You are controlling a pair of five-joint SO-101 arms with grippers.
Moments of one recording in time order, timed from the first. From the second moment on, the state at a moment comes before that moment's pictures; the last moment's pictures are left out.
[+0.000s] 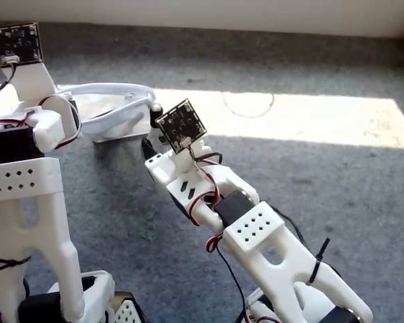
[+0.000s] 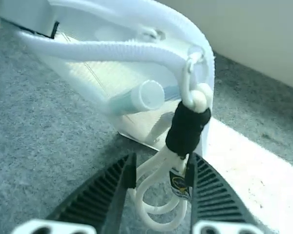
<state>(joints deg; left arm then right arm) -16.6 -23.3 10.3 71.1 7.3 -43.0 -34.8 47.1 17.5 3.7</state>
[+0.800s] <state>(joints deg) -16.6 -23.3 10.6 70.9 7.3 -42.7 -39.7 48.1 6.5 3.6</state>
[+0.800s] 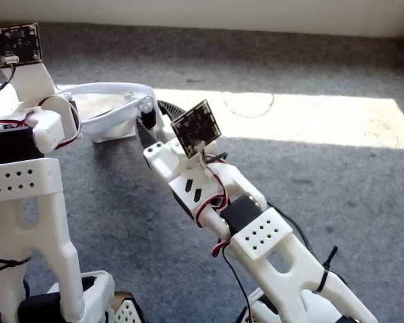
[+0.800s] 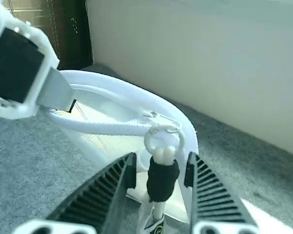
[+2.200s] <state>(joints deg) -16.6 -23.3 10.6 70.9 7.3 -41.4 -32.7 48.2 -2.1 3.6</state>
